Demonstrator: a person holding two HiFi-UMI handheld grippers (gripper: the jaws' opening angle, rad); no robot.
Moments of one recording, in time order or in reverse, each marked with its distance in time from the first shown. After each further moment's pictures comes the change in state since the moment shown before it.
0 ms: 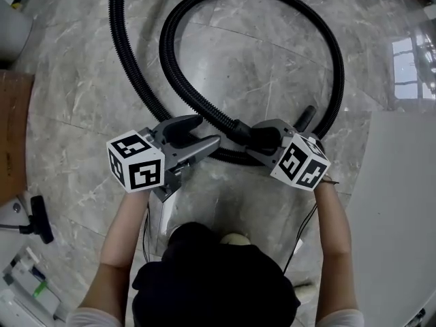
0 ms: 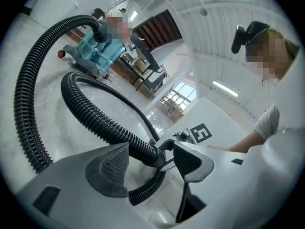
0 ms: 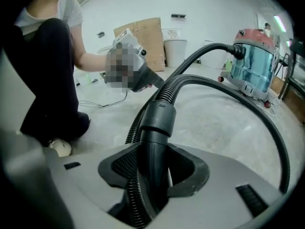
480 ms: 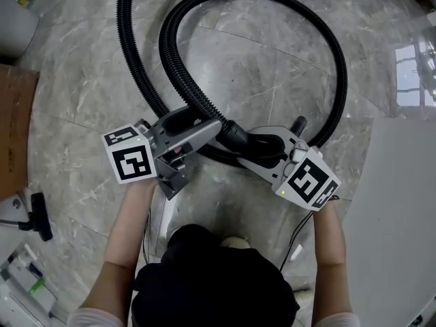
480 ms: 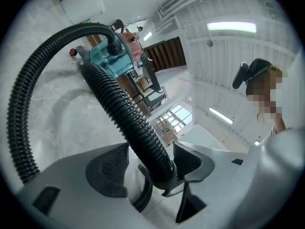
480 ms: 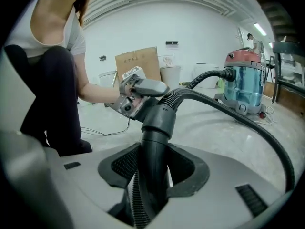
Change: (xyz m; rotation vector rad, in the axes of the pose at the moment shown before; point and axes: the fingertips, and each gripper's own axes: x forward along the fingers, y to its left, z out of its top) left arm -0.010 -0.009 0.055 -0.203 -0.268 -0.121; right arm -0.037 0.013 0.074 0.045 -0.282 -0.023
